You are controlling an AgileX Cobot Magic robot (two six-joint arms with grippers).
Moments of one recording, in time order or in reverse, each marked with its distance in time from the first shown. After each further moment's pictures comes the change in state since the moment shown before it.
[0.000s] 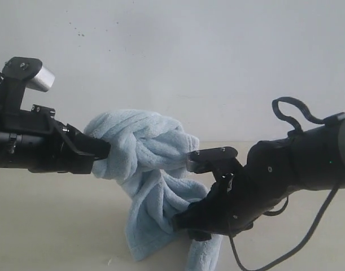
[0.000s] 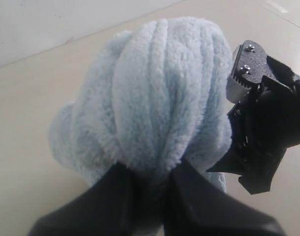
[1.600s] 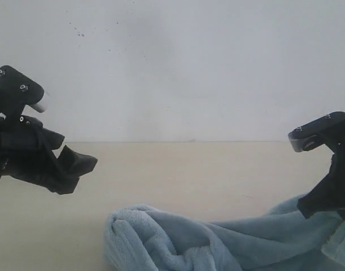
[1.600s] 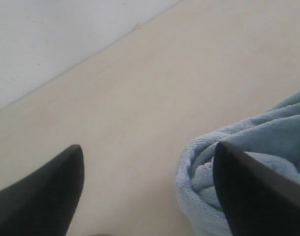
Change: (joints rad) left arm 0.000 0.000 0.059 0.233 -0.217 -0.001; right arm -0.272 -0.290 -0.002 -0.509 0.581 0.106
